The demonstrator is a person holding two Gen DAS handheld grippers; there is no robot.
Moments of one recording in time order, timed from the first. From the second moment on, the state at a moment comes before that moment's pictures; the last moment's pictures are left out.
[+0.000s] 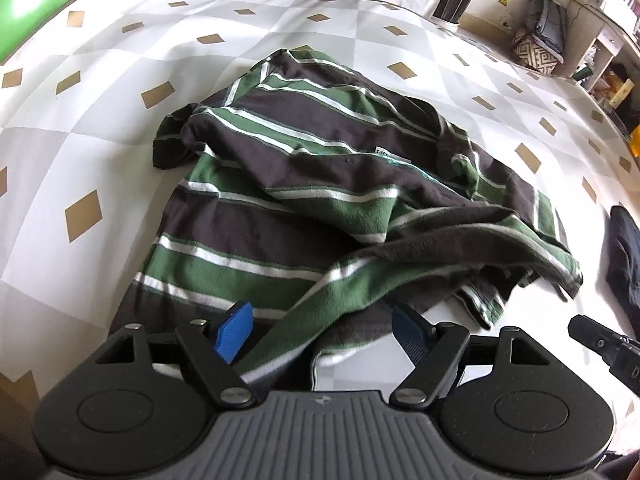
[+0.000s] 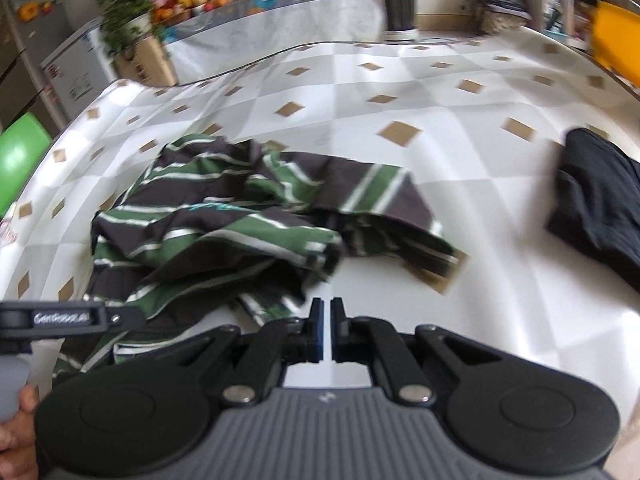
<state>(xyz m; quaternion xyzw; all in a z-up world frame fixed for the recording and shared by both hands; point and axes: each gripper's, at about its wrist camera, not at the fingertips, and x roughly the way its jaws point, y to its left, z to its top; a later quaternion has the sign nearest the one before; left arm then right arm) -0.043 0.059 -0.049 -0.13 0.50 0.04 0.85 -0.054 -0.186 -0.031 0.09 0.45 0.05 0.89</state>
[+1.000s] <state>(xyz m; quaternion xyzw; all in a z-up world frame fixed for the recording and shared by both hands) -0.041 0.079 -0.063 -0.18 0.50 0.12 0.84 -0.026 -0.155 -0.079 0.10 0.45 0.08 0.88</state>
